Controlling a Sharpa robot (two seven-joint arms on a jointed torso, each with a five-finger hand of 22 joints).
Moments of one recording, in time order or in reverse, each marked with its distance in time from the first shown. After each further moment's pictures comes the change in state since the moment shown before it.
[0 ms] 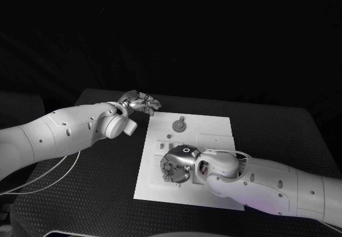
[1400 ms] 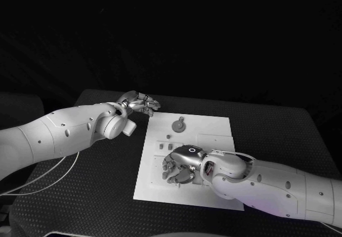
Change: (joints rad) left arm 0.000 -0.003 0.000 0.000 0.000 0.006 -0.002; left_hand 0.000 0.000 -0.002 0.002 0.000 -0.004 0.004 0.000 -0.001 0.000 0.000 0.000 0.000 -0.004 0.004 0.000 0.003 -0.009 0.000 0.000 -0.004 0.001; right arm -0.003 -0.050 -0.004 0.028 0.061 -0.061 0.023; right_hand -0.030 -0.101 -0.003 -0.001 0.000 -0.094 0.055 -0.066 -0.025 -0.091 0.038 -0.063 -0.007 0.004 0.032 0.058 0.039 -0.023 0.021 -0.011 0.030 0.017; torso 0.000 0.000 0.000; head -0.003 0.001
